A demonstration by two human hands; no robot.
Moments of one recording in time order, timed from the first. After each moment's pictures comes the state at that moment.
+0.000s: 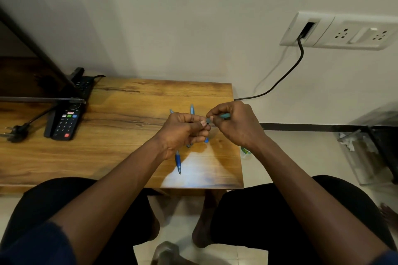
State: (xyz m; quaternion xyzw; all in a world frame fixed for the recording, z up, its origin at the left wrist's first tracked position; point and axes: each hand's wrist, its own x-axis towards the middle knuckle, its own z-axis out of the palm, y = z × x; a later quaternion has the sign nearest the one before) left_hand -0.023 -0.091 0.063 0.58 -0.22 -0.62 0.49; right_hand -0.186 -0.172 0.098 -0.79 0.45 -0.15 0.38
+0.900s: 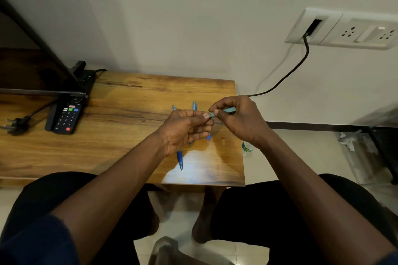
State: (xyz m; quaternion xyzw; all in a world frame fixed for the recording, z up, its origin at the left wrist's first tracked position) left_hand -0.022 -0.089 0.065 0.54 -0.18 -0.65 0.49; right_hand -0.186 -0.176 0.099 -0.77 0.45 -0.17 0.43
